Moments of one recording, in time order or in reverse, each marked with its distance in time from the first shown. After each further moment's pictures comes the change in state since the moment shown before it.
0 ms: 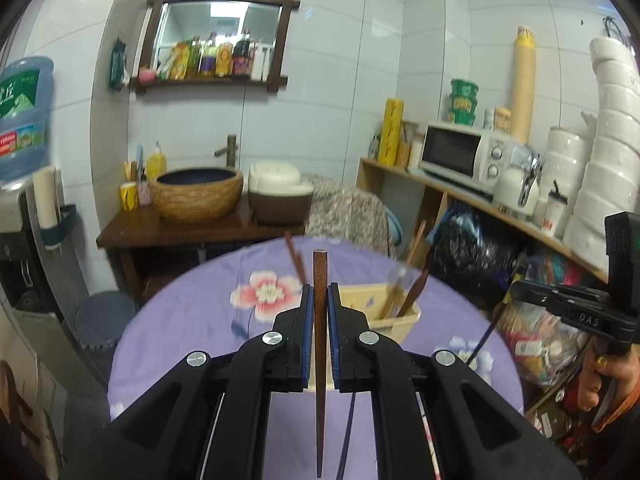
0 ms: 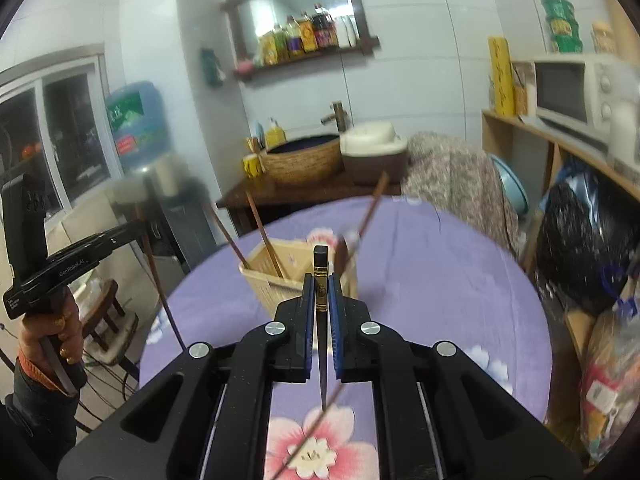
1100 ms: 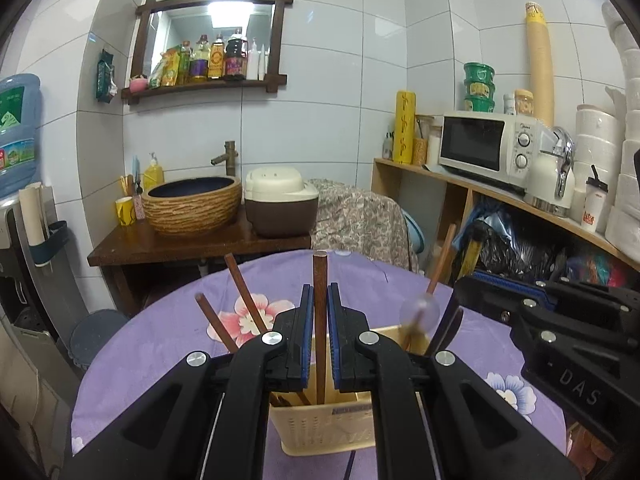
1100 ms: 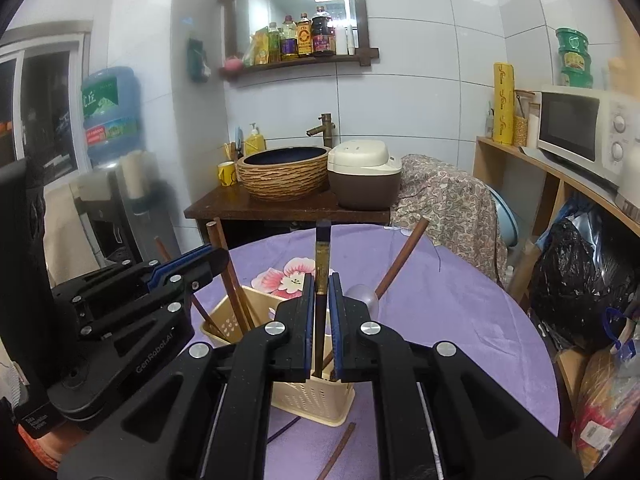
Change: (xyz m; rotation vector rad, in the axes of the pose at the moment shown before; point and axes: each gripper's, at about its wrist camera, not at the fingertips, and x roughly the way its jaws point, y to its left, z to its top) left arm 0.118 -0.038 -0.013 0.044 -0.005 0.098; right arm 0.102 0.024 0.016 -0.073 -0.032 -0.133
